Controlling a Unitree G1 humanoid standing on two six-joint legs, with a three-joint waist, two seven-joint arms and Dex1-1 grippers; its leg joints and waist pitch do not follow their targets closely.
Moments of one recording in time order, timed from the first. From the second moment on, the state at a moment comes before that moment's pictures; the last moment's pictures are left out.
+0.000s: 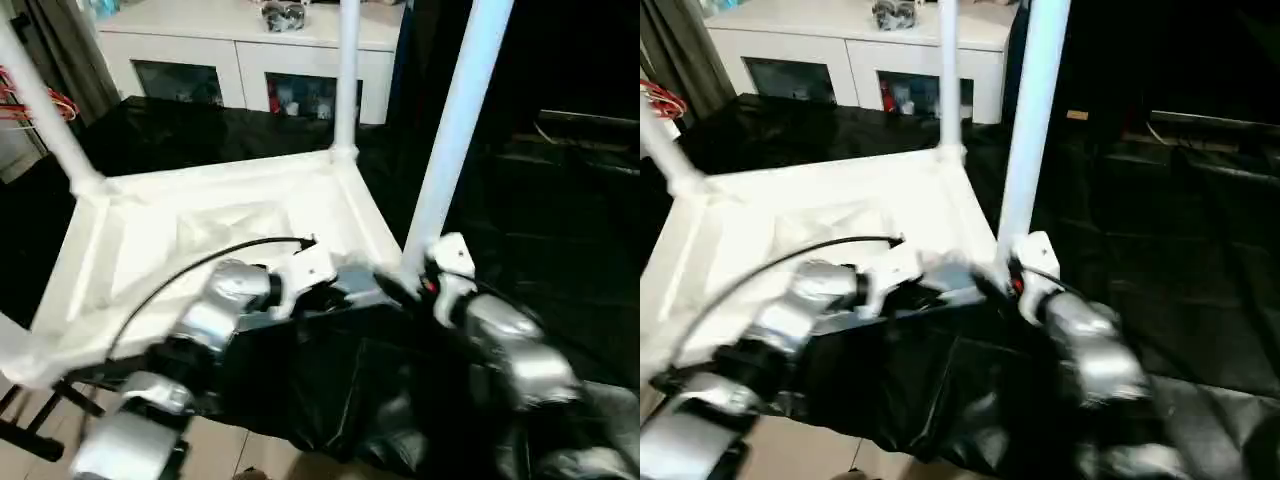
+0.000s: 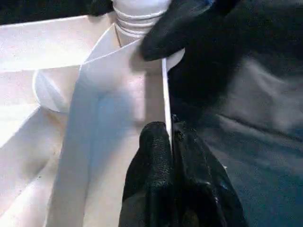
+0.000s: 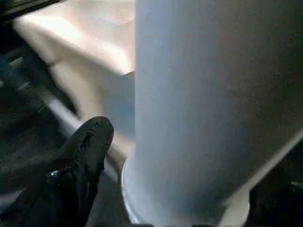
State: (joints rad) left arm -0.61 0.25 -0.29 0.67 0.11 -0.06 -1.17; right arm -0.30 -0.34 0.11 0.34 0.13 0.15 0.83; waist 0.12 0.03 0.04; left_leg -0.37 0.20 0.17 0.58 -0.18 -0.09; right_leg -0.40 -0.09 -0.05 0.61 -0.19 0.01
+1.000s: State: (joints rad) left arm -0.60 0.29 -0.29 0.68 0.09 -0.09 -1.25; right arm -0.24 -0.37 0.10 0.26 0.18 0.19 0.93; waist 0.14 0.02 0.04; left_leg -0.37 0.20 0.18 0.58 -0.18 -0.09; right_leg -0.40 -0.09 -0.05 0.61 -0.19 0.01
